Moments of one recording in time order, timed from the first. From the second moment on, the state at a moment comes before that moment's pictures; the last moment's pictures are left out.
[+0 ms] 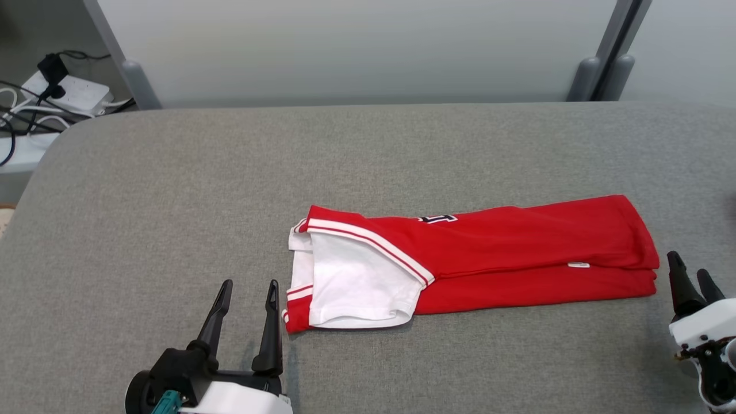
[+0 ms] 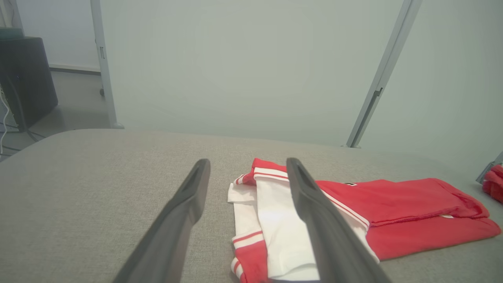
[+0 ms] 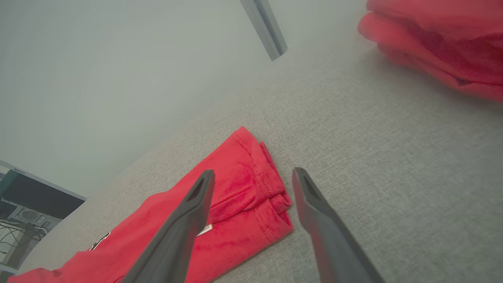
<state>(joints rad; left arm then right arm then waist) 0.04 0.05 -0.22 0.06 -0.29 0.11 -0.25 -0.31 -0.30 0.08 0.68 0.92 0.13 -0.12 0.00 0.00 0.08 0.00</state>
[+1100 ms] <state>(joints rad) -0.08 0.05 -0.29 0.10 -0.32 0.10 -0.25 -0.56 -0.33 0.24 1.02 1.09 0.13 -0.03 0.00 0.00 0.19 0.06</state>
